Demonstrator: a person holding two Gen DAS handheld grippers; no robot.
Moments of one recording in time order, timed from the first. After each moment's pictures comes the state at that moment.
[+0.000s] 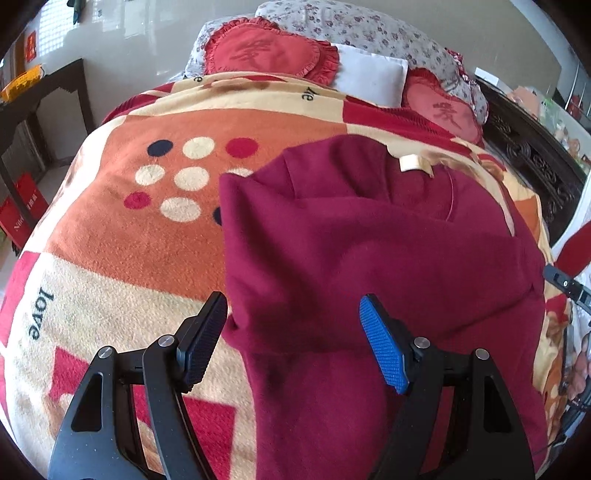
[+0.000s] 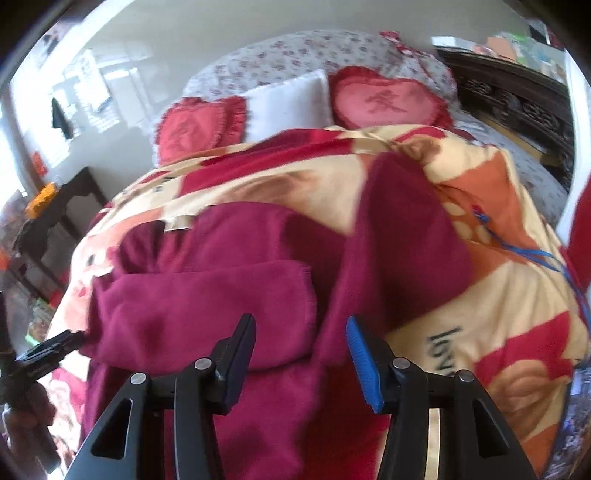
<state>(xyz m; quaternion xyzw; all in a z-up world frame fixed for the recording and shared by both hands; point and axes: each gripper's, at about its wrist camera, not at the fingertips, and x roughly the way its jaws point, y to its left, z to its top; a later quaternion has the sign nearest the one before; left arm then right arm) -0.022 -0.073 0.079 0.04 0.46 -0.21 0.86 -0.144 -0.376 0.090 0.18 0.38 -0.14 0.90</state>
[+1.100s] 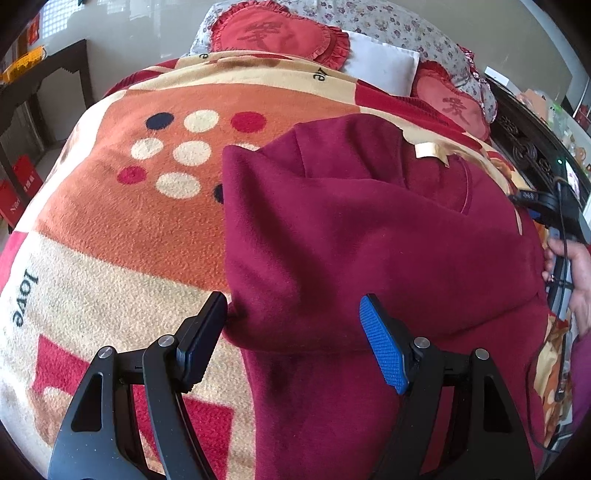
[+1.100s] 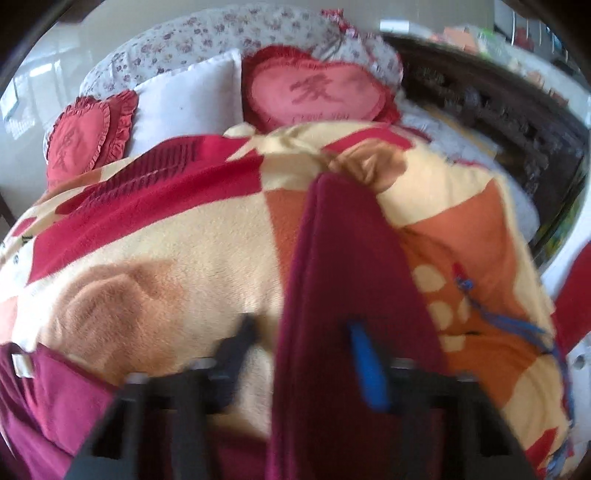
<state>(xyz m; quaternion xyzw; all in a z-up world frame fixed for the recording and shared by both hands) -0.010 -0.067 0.060 0.02 0.48 -0.20 0.85 -0.006 -0.498 0.058 0.15 0.43 -0.31 0.84</state>
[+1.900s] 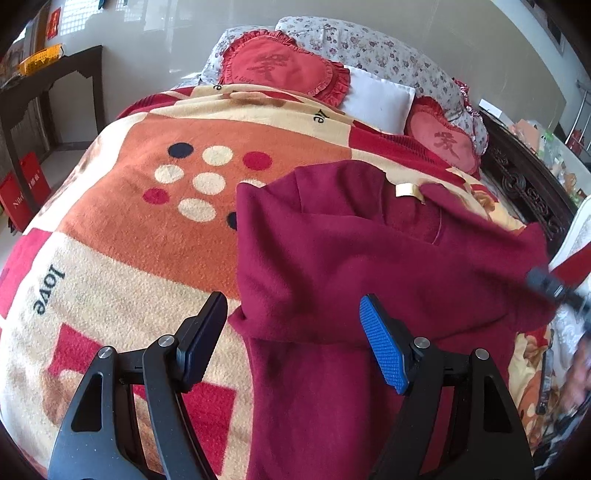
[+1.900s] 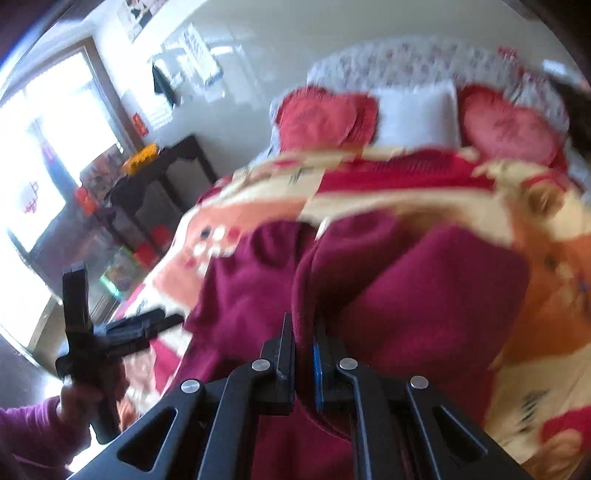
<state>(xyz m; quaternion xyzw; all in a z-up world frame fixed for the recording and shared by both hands) -0.034 -0.049 0.096 -0.02 0.44 -0.20 0.87 -0.108 -0.319 0.122 0.16 0.38 0.08 0.91</state>
